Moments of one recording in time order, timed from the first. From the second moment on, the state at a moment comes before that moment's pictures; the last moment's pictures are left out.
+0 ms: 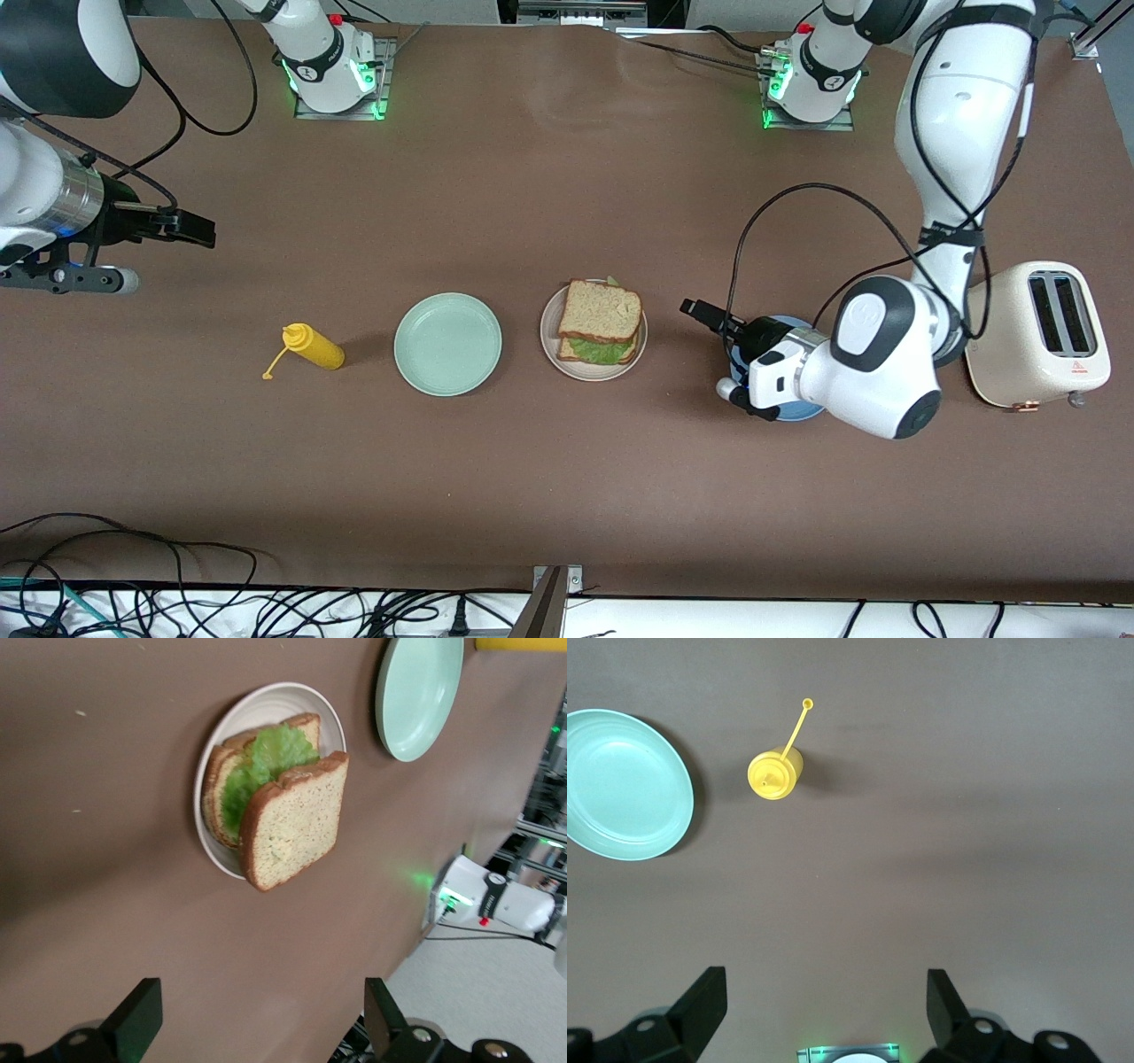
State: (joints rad) left arm -0.13 0.79 -0.10 -1.17 -0.59 1.47 0.22; right arm 0.07 0.15 0.00 -1.56 -0.04 1.51 0.11
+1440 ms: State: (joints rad) left arm -0.05 0.01 -0.05 -1.60 -0.01 1.57 0.05; right arm 0.07 0.14 0.01 -1.50 -0.02 1.56 0.00
